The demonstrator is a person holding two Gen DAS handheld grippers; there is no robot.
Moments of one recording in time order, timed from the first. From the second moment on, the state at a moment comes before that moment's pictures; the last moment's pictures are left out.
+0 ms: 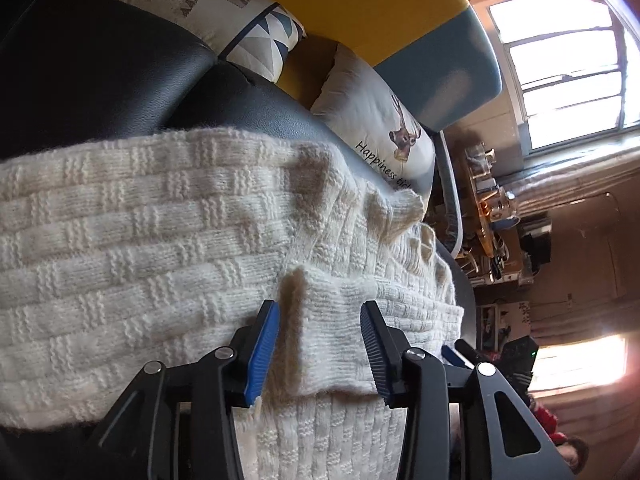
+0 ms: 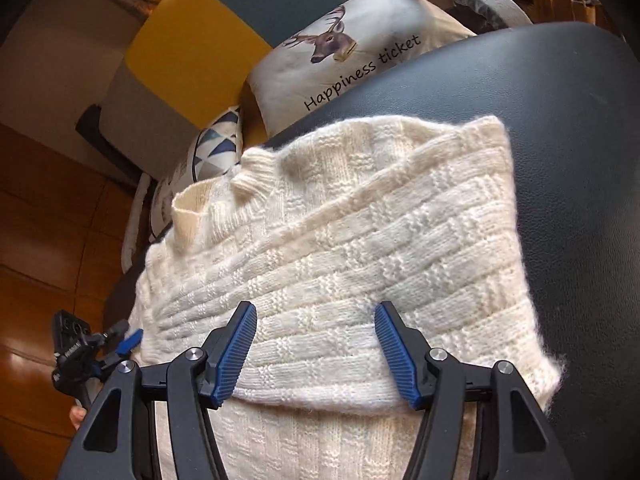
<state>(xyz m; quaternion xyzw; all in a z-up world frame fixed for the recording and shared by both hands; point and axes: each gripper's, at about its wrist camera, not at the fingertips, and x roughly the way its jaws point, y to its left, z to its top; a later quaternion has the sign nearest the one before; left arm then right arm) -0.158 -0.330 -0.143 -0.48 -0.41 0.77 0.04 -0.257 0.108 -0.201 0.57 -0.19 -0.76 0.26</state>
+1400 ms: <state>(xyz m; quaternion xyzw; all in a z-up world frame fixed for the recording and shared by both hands) -0.199 -0.291 -0.126 -0.49 -0.25 0.84 -0.04 -0.200 0.216 -0.232 0.43 -0.47 -0.76 0.14</state>
